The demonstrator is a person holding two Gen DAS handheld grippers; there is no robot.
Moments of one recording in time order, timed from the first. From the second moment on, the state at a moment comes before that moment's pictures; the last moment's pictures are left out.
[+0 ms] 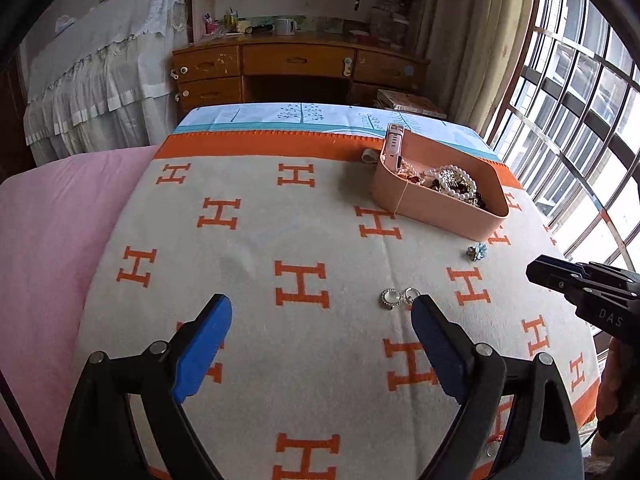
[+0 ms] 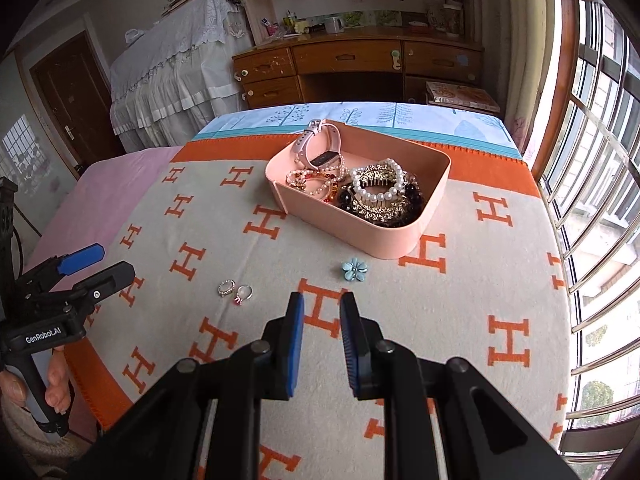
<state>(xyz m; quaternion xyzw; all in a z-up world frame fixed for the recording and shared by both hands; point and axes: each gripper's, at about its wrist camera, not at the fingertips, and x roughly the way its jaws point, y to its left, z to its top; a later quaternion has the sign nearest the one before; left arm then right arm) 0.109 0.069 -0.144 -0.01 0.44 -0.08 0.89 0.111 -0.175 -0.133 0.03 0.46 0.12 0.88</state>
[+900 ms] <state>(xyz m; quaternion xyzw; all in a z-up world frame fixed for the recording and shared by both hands) 0.145 0.004 -0.205 0.04 0.50 -0.15 0.85 0.109 -0.158 -0.189 0.04 0.50 0.19 0.84</state>
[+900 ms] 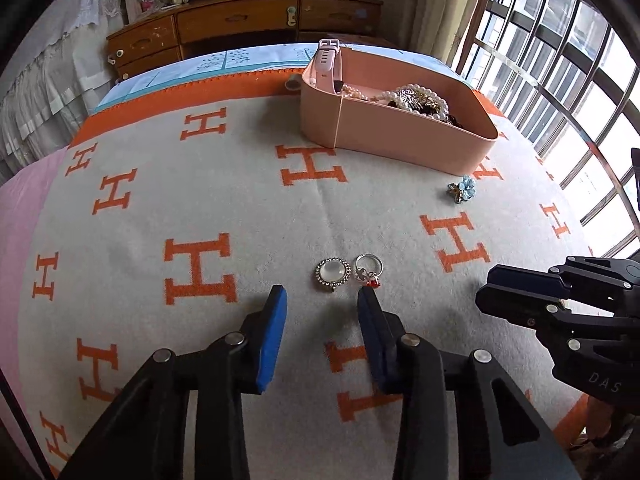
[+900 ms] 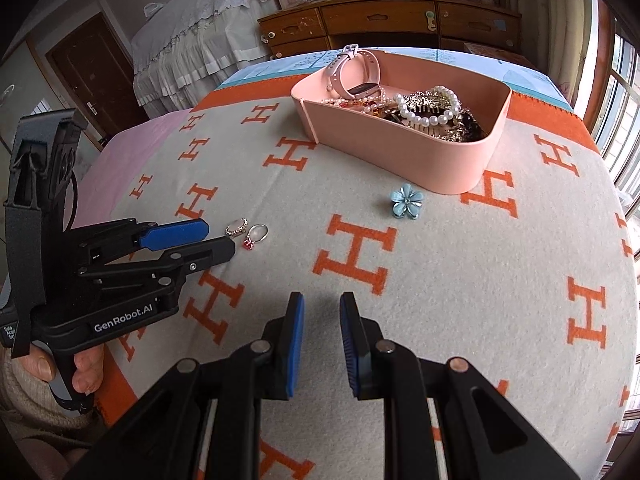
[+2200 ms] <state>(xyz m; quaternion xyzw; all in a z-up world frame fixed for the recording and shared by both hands) 0.152 0.020 -0.206 0.04 0.50 -0.07 0.86 0.105 -0.182 -0.197 0.08 0.49 0.20 0.85</state>
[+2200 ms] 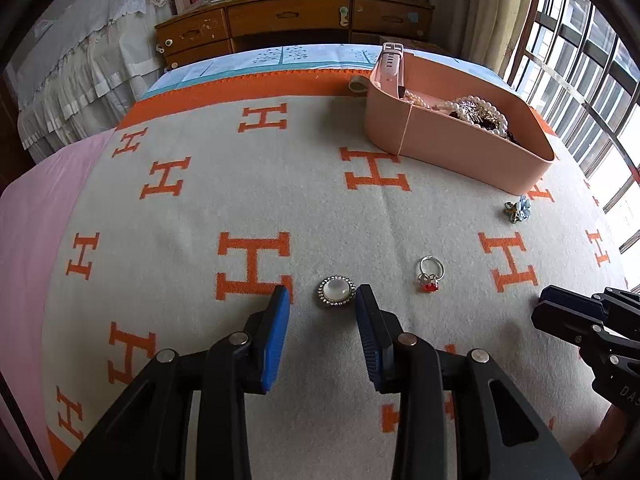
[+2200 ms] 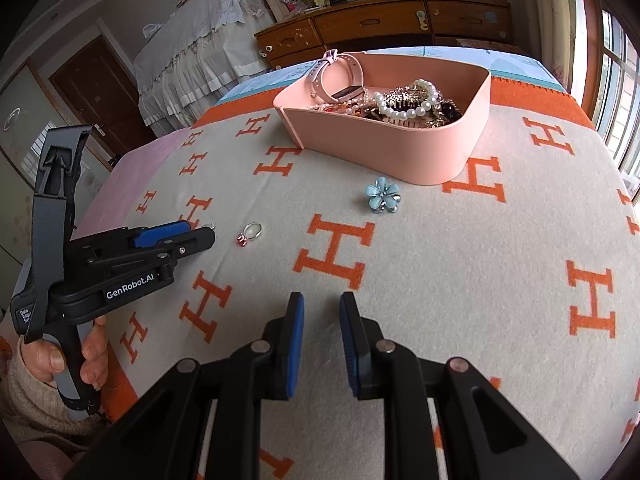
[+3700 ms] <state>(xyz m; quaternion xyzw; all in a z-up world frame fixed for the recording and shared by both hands) 0.117 0.062 -0.182 -0.03 0.44 -0.10 0.89 0.138 -0.058 -0.197 -0.12 0.47 0.17 0.86</state>
